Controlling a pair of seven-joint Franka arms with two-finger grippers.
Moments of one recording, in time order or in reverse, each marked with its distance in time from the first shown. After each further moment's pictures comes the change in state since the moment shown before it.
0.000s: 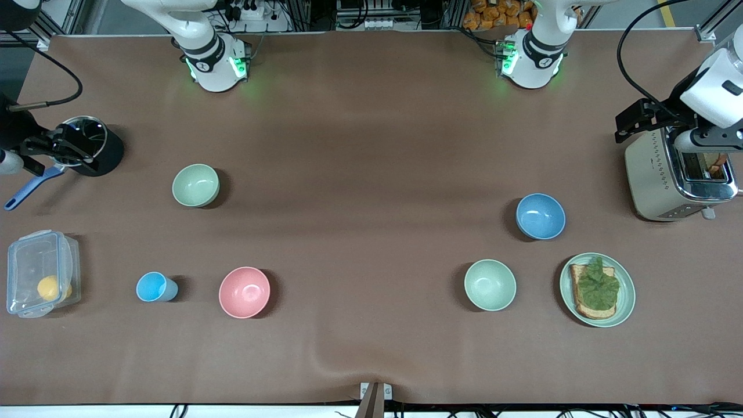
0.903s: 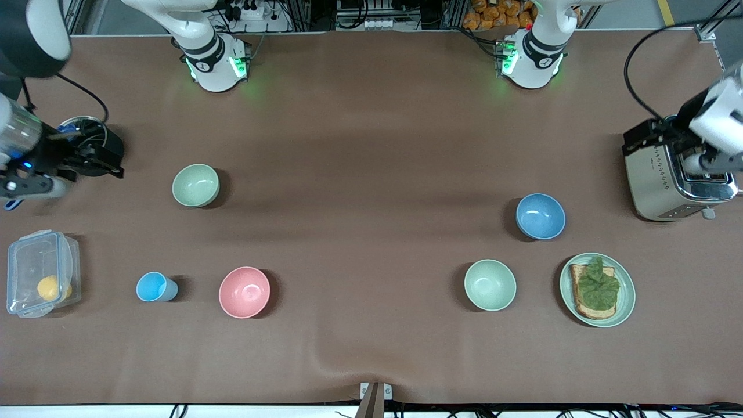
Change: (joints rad) left arm 0.028 0.086 0.036 -0.023 0.000 0.035 0.000; right arm -0.017 0.038 -0.001 -0.176 0.002 0.041 -0.002
